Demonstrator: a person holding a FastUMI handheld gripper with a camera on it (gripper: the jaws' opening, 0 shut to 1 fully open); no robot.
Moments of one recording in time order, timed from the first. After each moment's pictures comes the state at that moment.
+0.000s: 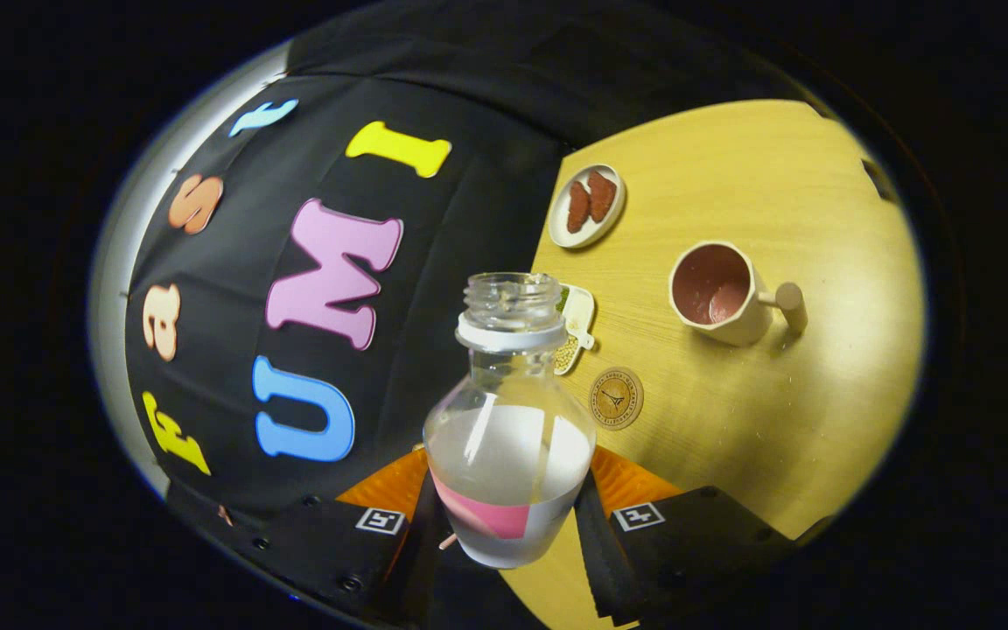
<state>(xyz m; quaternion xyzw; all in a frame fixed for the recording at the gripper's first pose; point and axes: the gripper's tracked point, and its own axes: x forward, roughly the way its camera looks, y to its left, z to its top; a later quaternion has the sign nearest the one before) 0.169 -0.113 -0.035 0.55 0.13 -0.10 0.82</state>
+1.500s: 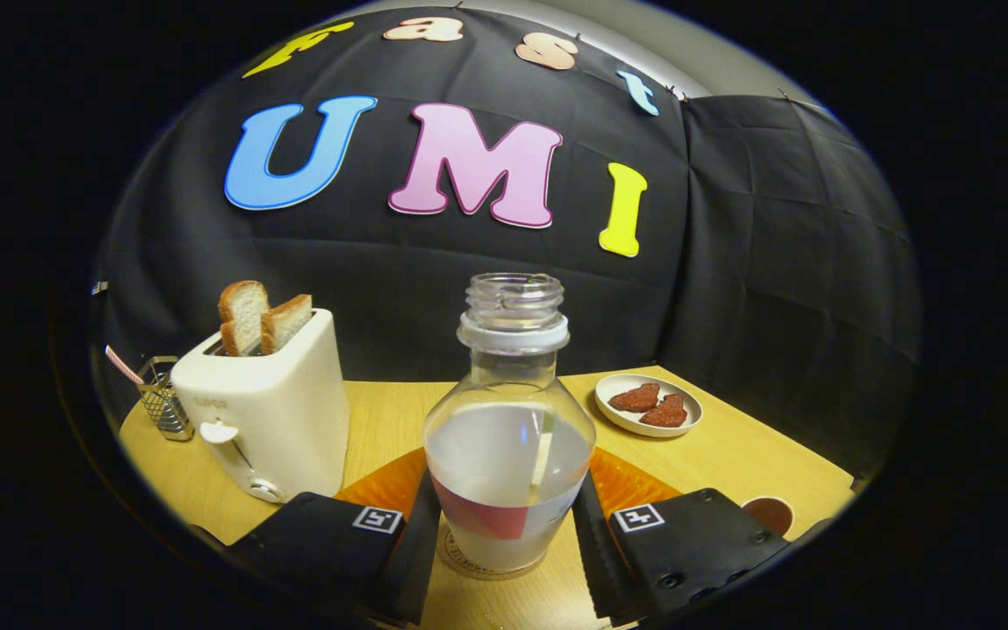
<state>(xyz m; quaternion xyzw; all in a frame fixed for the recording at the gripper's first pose) 0.331 -0.129 -0.127 -0.01 0.08 -0.18 0.98</state>
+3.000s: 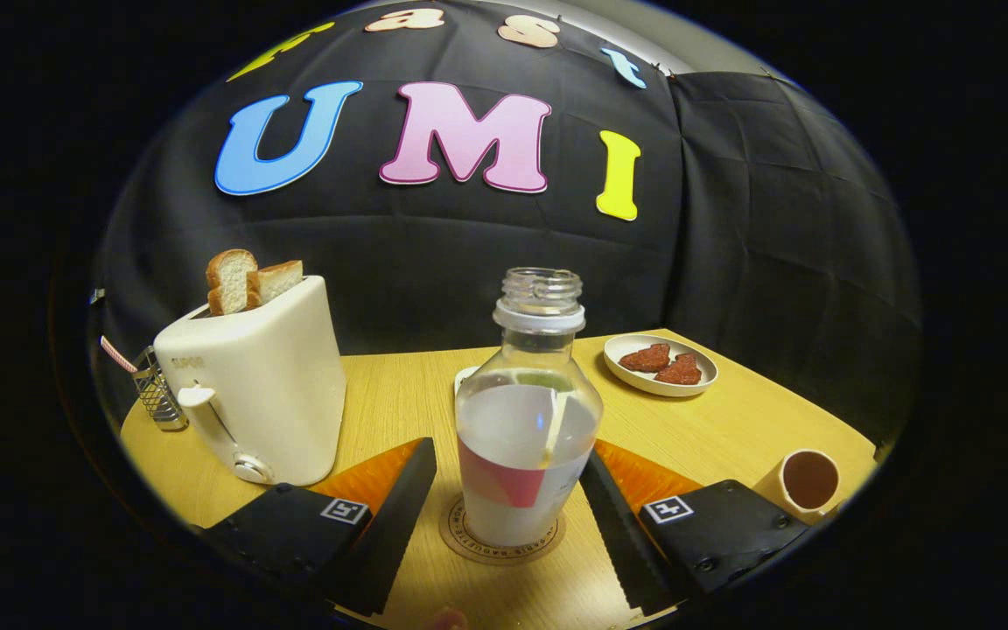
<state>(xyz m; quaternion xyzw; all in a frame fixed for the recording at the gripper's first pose) 0.311 -0.117 -0.163 0.01 0.11 -0.17 0.98</state>
